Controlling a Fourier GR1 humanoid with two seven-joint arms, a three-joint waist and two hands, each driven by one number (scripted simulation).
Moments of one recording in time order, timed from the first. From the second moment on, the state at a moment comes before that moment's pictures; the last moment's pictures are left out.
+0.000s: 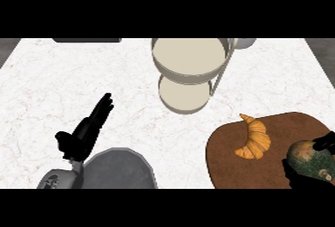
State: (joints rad) left arm -0.10 0.16 -0.12 -1.36 0.07 -0.05 -0.10; right arm 0.13 -0.40 0.10 -2.32 0.77 0.03 0.92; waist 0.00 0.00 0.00
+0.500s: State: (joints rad) left arm -0.12 0.14 -0.13 -1.35 0.05 -0.06 -0.09; right arm -0.46 -0.36 0.07 -2.21 0.72 0.18 1.10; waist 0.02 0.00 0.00
